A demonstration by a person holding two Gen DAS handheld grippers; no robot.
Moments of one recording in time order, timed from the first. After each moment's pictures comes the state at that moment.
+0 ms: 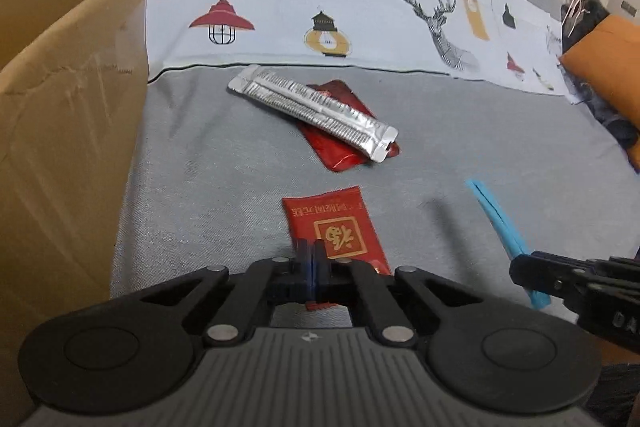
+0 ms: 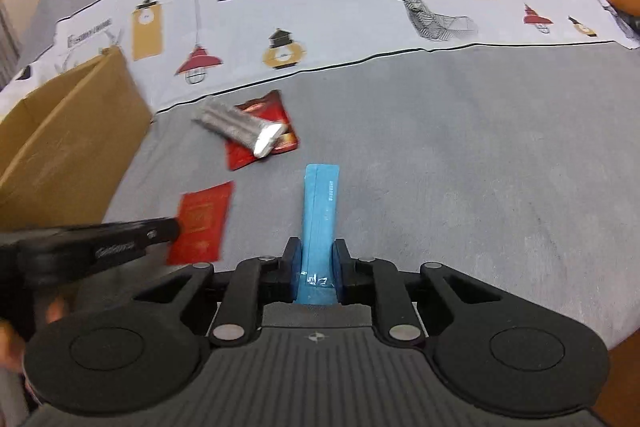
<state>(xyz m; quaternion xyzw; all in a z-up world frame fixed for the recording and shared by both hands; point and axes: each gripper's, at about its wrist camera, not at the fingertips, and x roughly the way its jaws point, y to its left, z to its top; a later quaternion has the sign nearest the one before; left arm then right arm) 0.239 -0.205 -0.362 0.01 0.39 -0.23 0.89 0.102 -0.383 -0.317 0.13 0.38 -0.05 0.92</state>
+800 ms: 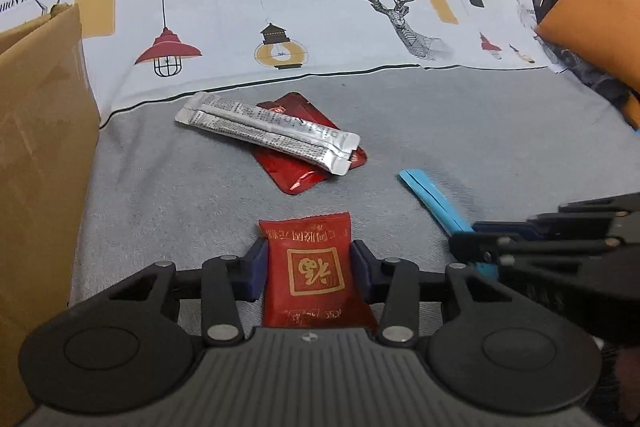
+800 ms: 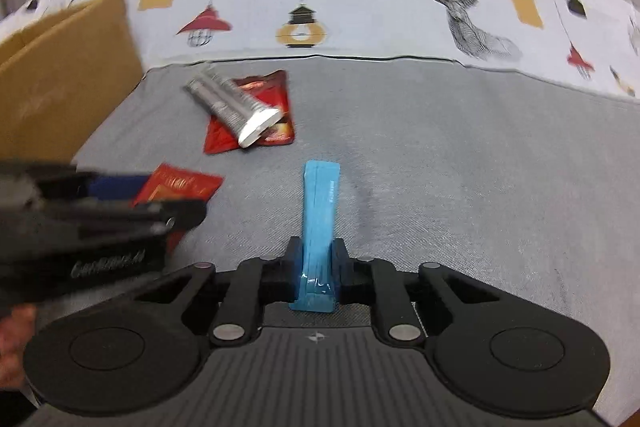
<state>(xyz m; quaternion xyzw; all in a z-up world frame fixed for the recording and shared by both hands) 0.245 -0.244 -0.374 0.06 0.35 -0.26 0.90 0.154 -0.390 -0.356 0.05 0.40 -0.03 0.92</state>
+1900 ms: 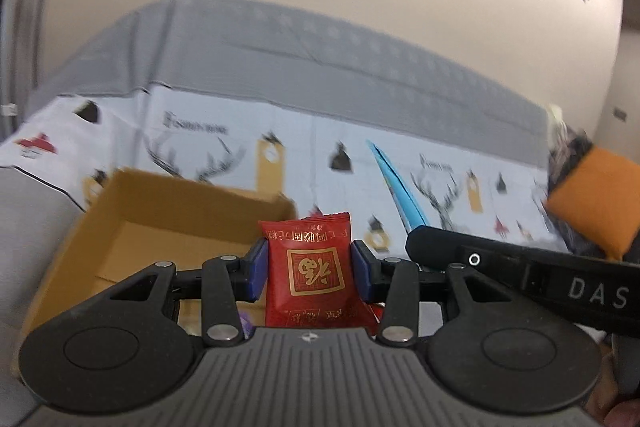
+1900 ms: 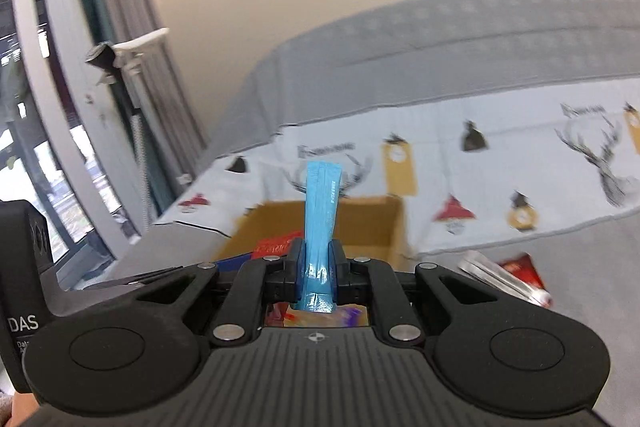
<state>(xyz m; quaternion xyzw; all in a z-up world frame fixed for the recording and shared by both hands) 0.178 -0.016 -0.156 -0.08 0.23 -0.19 0.95 0.107 -0.205 -0.119 0.14 0.23 0.14 0.95</state>
